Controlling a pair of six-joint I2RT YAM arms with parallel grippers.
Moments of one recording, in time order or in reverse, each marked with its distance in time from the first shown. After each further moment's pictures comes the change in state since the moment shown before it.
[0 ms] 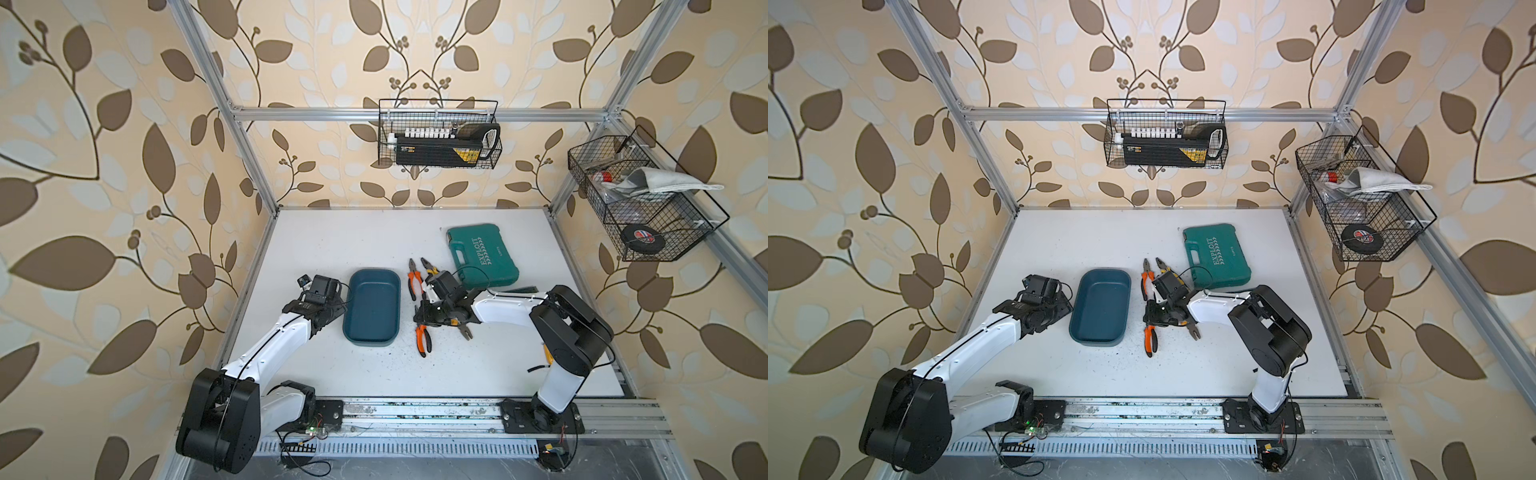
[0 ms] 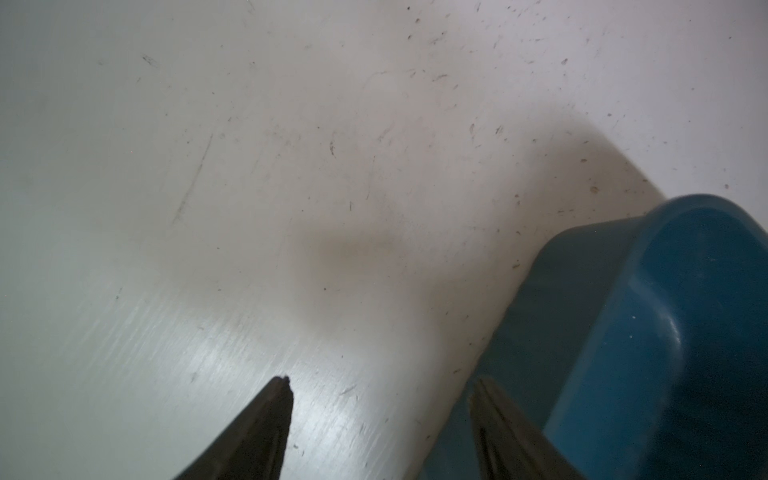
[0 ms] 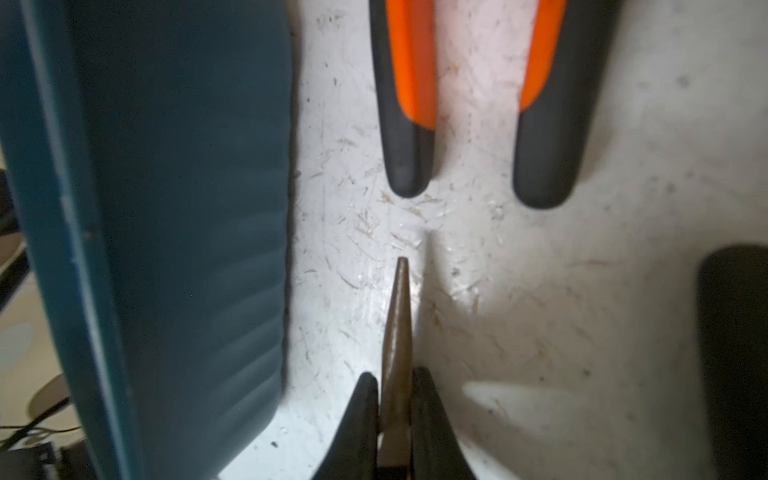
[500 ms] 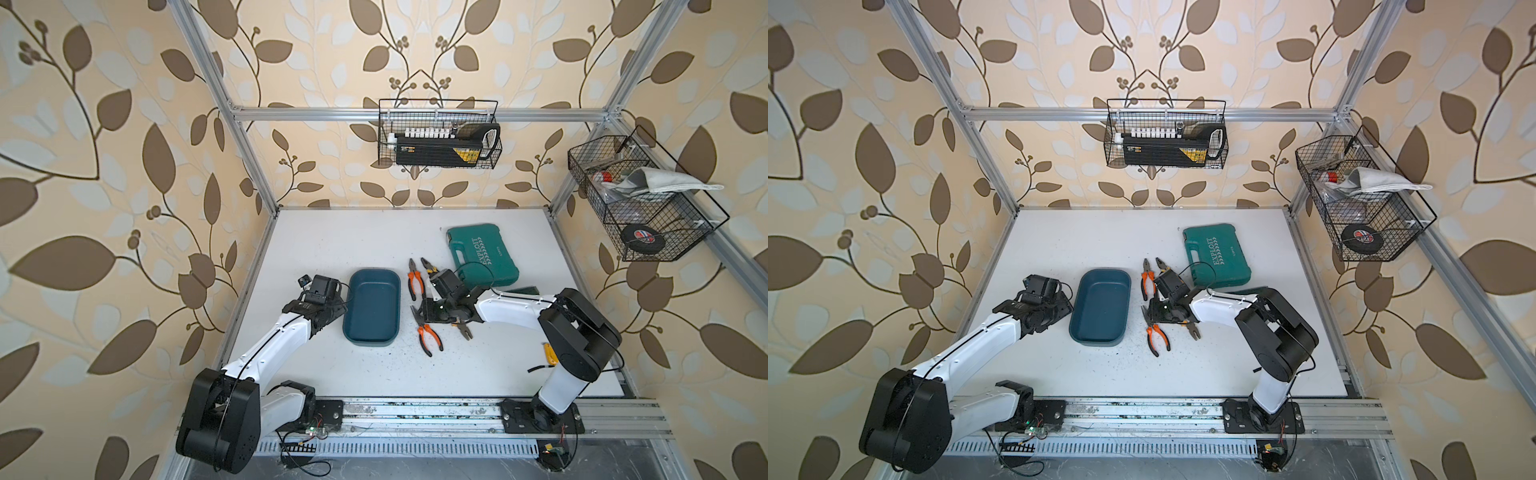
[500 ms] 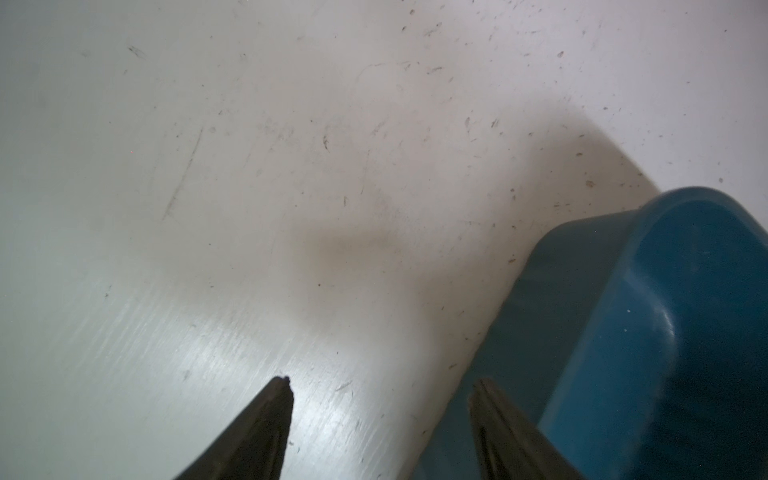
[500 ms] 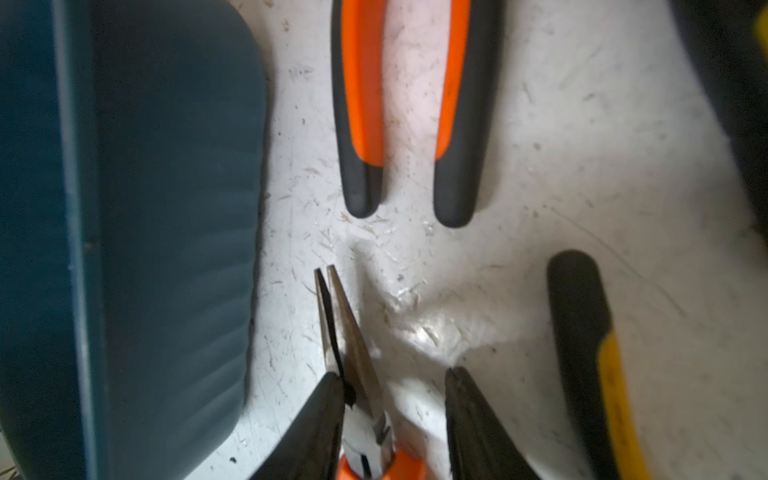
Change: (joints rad) left arm 0.000 0.000 0.000 0.000 0.017 0.002; right arm 0.003 -0.059 0.010 -0.096 0.124 -0.045
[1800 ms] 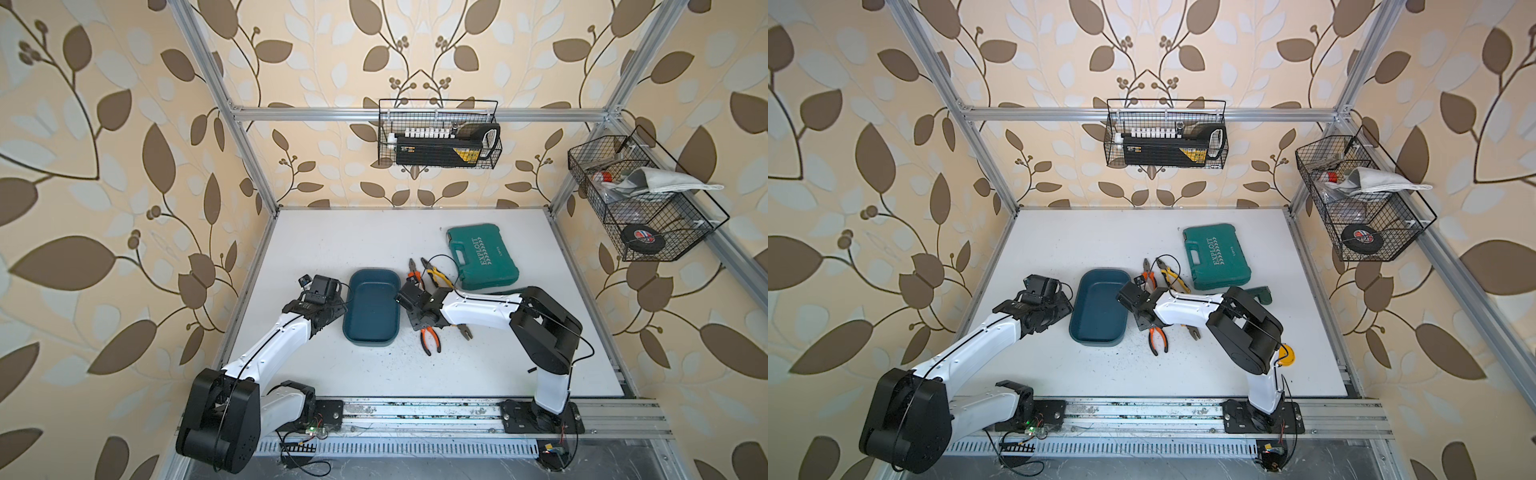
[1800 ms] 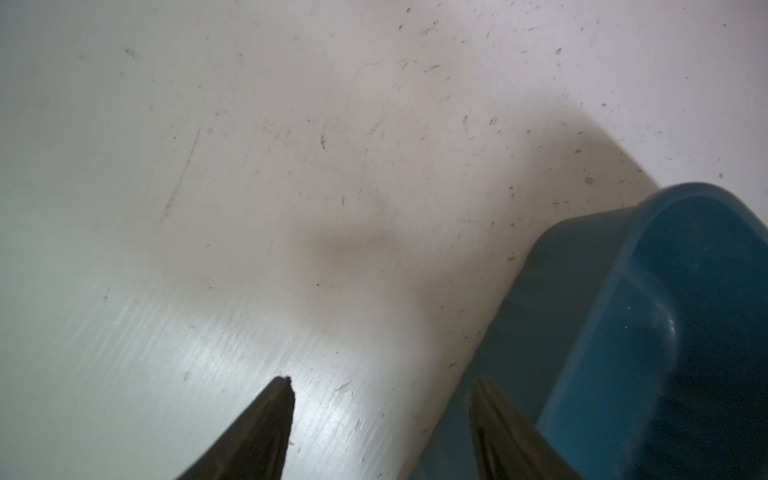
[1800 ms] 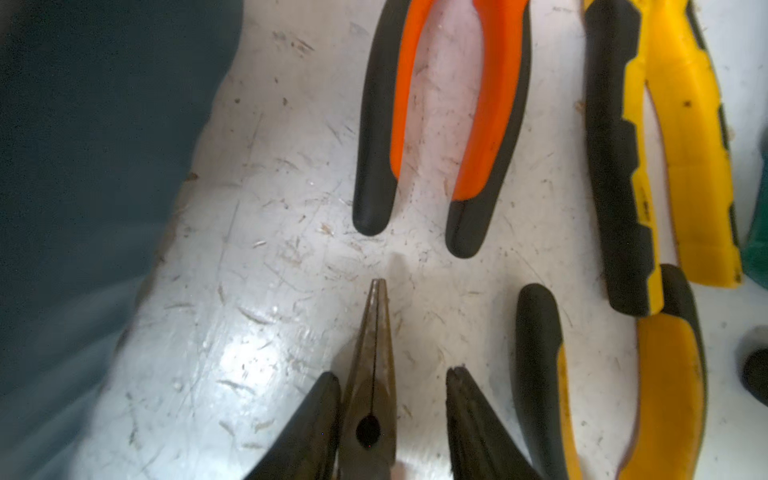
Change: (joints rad) left arm 0.000 0.000 0.000 0.000 0.004 0.011; right arm 0.220 0.190 0.281 -0.333 0.541 -0.151
